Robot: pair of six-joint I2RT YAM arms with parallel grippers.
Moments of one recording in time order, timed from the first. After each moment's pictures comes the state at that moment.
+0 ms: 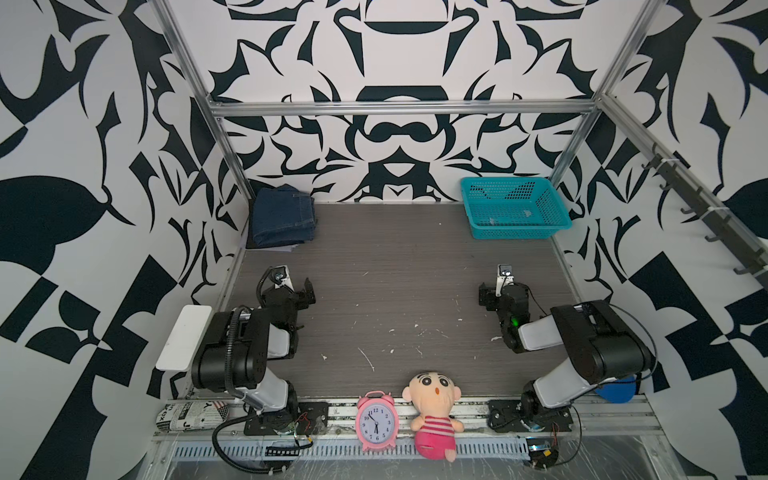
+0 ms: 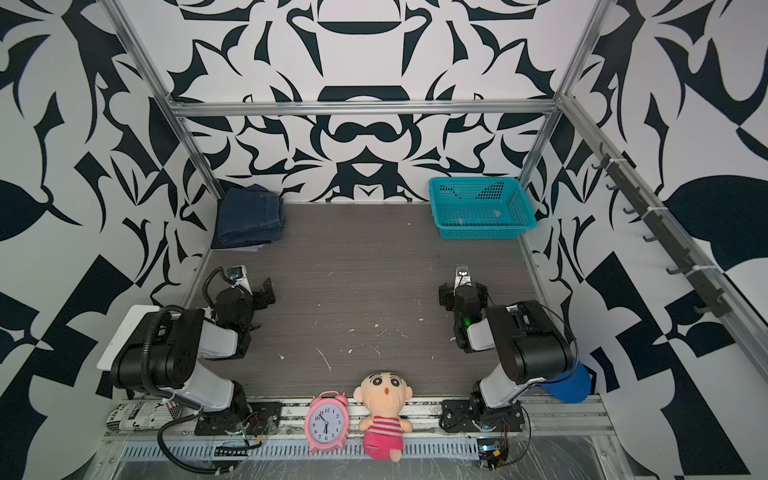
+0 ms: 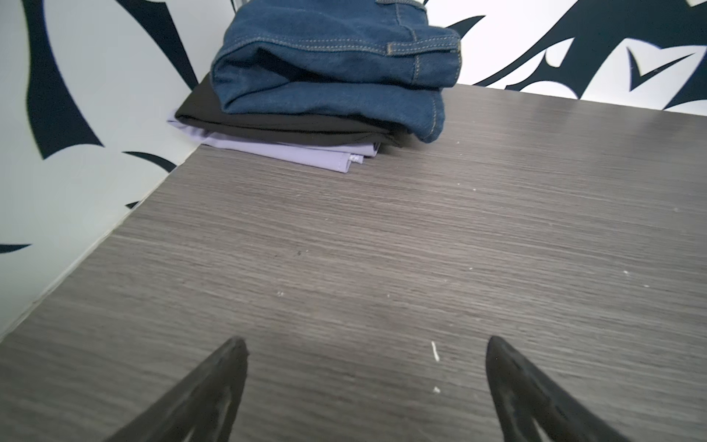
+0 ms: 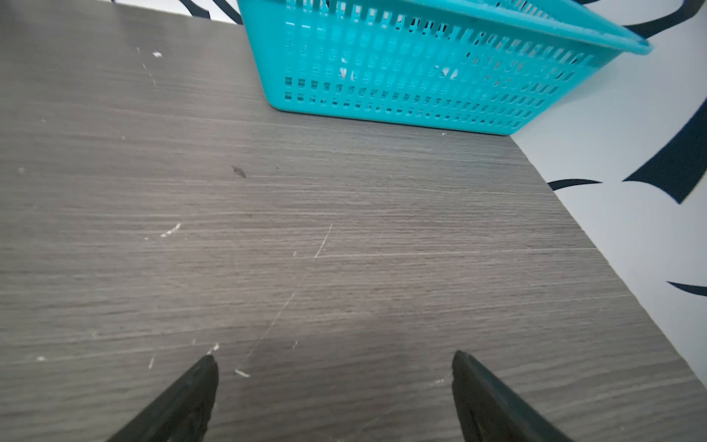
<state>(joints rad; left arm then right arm) 0.04 1.56 0.23 1.00 -0.08 -0.09 0.12 1.59 0.27 0.88 0.29 -0.02</state>
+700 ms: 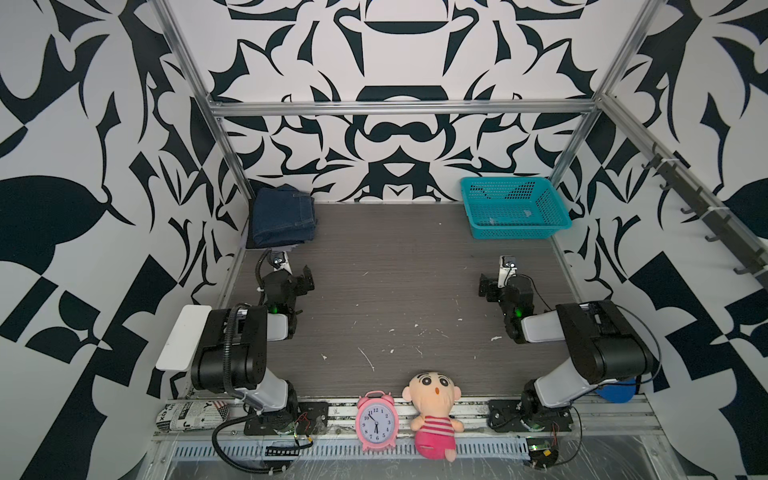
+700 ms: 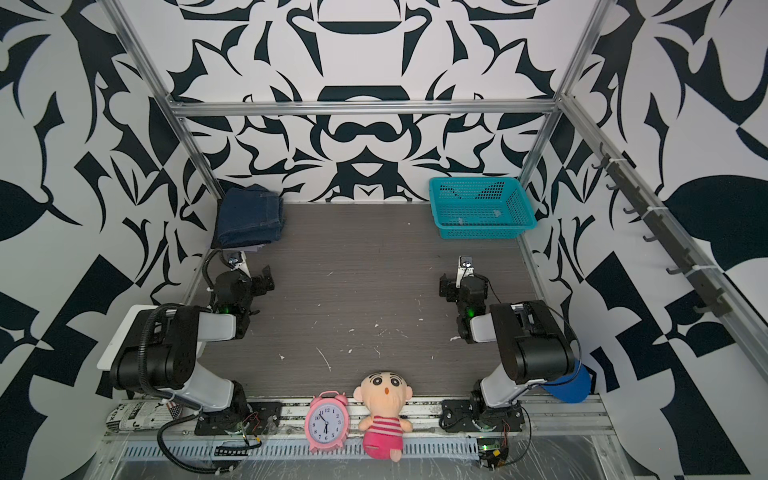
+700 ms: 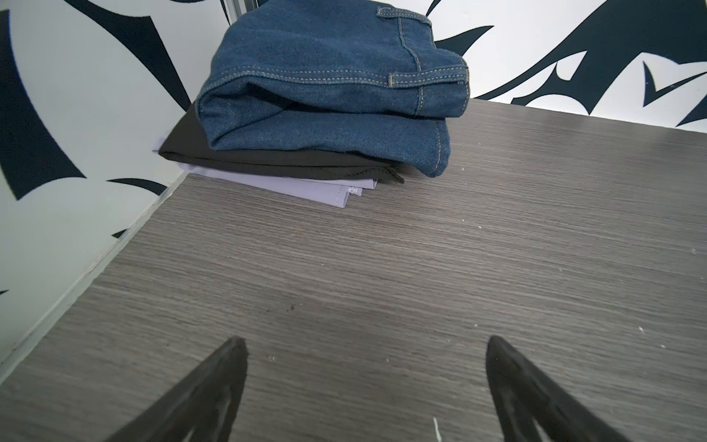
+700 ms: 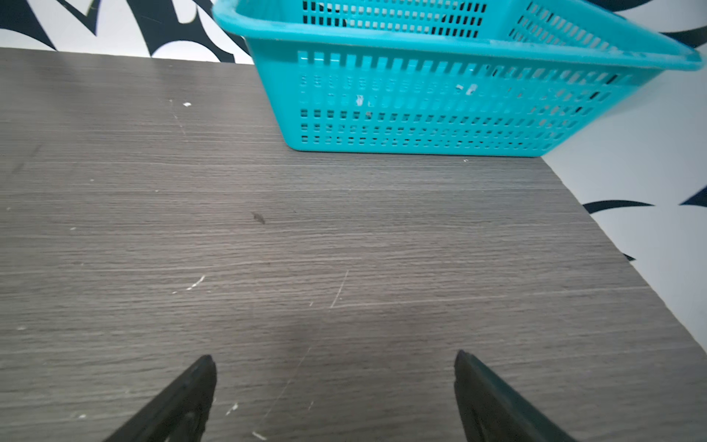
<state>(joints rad) 0.05 1.56 0.38 0.81 -0.07 -0.09 0.08 1.58 0.33 0.83 0.15 0.01</state>
